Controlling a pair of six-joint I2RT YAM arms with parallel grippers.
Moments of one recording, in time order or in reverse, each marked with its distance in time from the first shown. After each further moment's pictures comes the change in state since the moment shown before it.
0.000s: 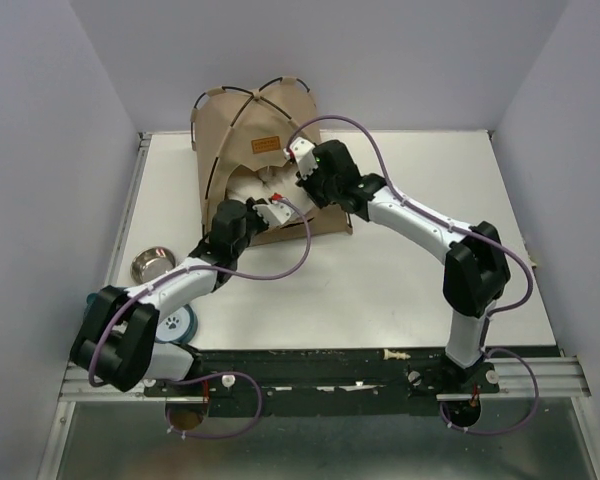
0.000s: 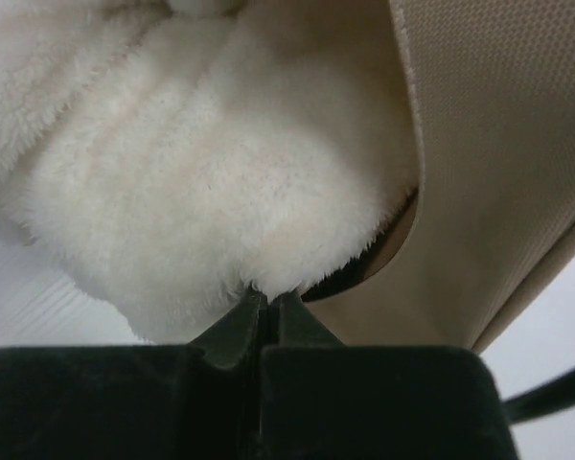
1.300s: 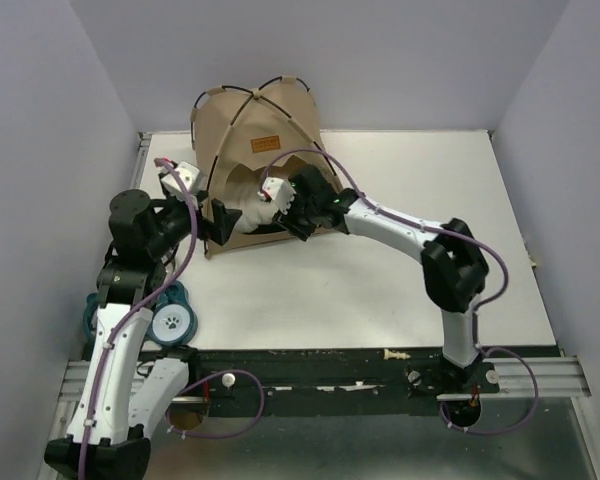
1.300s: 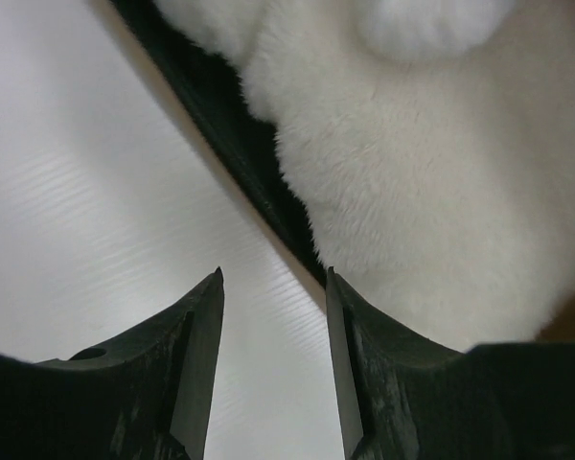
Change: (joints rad) left arm 0.352 -0.484 0.303 -0.680 0.593 -0.627; right arm 0.084 0.074 -0.040 -0.040 -0.133 -0.168
